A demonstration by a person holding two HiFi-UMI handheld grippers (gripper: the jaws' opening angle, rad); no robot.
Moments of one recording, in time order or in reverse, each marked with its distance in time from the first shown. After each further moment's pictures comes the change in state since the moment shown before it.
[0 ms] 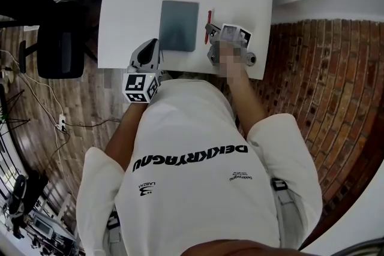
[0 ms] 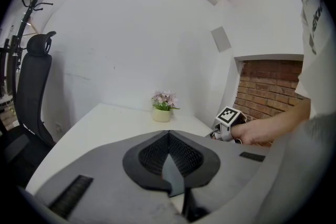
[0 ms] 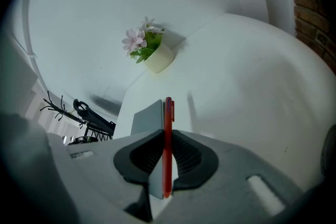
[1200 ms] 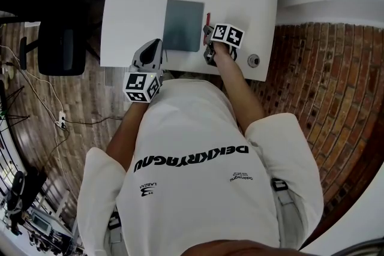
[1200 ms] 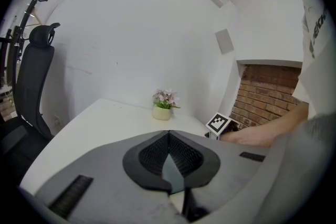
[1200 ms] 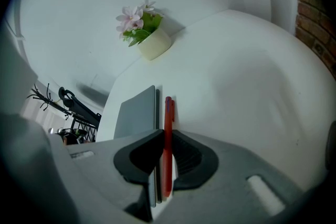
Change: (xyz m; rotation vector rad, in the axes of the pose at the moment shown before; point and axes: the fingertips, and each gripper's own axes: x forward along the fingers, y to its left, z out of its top) left arm -0.001 0.008 -0.006 -0.050 0.013 -0.020; right arm 0.033 -0.009 -0.022 -0.041 0.052 -0.139
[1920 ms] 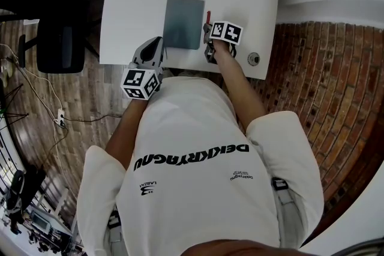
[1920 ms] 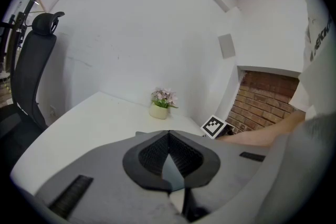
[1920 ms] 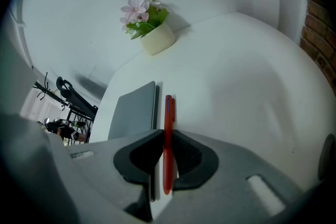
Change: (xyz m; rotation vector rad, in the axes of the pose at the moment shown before) left arm 0.002 -0.001 -0.003 -0.073 0.004 -0.044; right arm 0.004 -0.002 -0.003 -0.076 0.035 -0.045
